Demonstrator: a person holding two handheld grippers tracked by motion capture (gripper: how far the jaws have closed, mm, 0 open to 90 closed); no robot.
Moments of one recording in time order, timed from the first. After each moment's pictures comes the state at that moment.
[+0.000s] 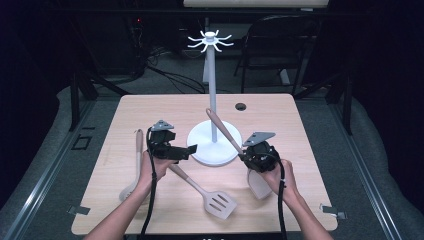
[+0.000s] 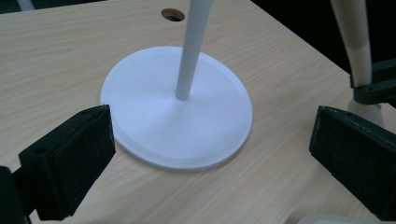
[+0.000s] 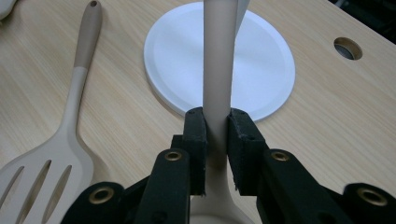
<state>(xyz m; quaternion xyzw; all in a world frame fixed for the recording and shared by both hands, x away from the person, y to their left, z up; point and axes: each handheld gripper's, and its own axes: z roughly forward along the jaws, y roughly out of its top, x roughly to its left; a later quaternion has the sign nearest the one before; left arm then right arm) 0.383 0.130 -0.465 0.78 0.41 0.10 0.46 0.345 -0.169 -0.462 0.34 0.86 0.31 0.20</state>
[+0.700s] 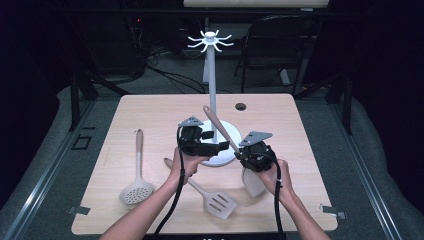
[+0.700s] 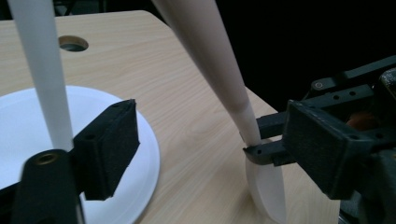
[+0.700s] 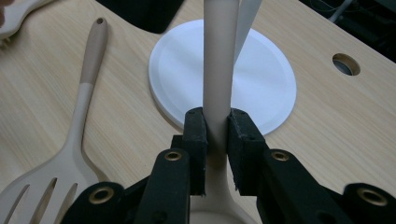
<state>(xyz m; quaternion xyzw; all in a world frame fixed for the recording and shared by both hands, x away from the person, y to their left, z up) 0.390 0.056 -0.460 0.76 0.35 0.01 0.54 0.344 -0.159 -0.460 0.33 0.86 0.33 0.21</state>
